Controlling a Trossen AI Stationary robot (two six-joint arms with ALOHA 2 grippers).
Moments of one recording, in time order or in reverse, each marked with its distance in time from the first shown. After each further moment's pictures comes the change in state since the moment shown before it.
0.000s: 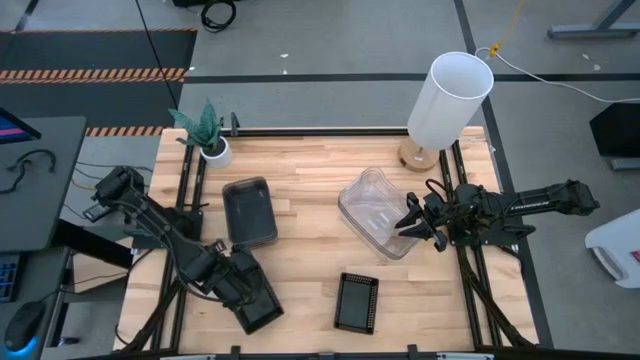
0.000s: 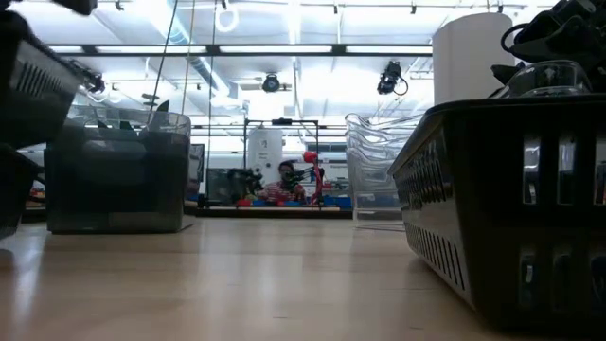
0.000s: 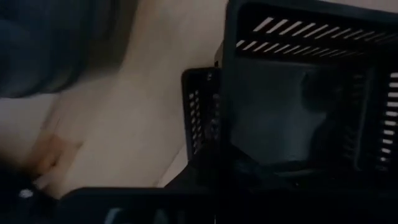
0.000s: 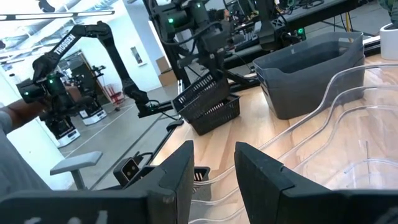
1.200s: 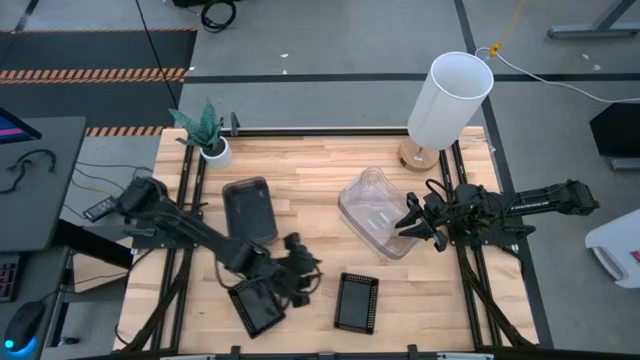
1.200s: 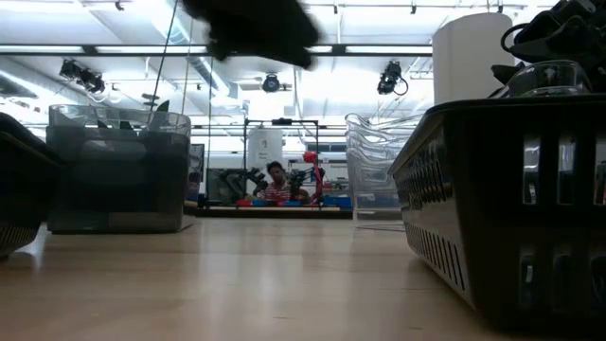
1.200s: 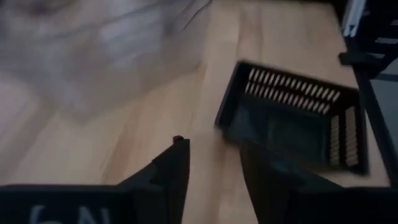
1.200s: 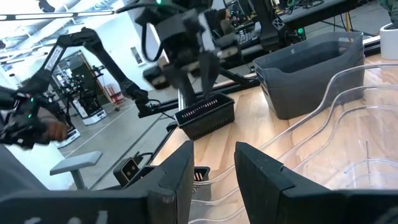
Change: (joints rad) left arm 0.212 0.204 0.023 0.920 -0.387 0.817; right arm 0.000 0.000 0.000 0.000 0.000 0.000
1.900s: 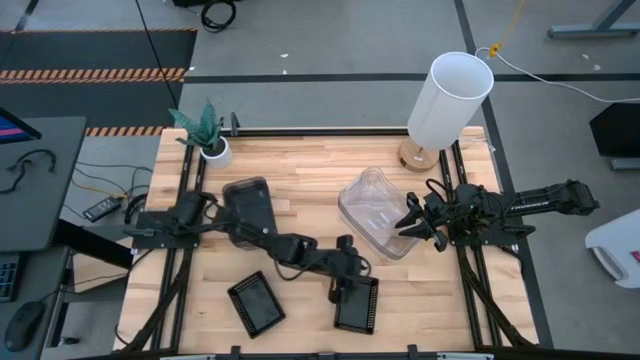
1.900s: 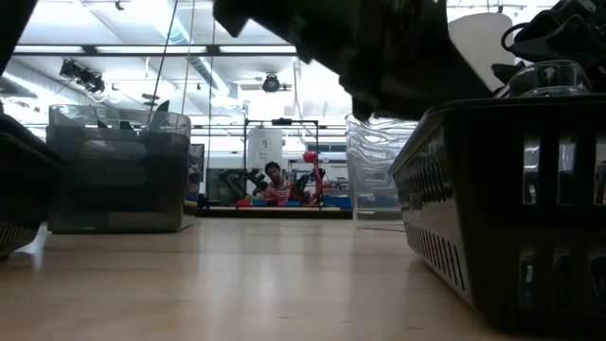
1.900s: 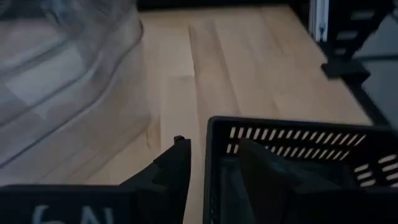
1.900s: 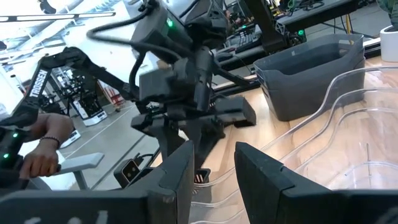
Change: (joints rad) left arm 0.191 0.404 0.283 0.284 0.376 0.334; right arm 0.000 0.000 0.000 0.006 0.000 0.000
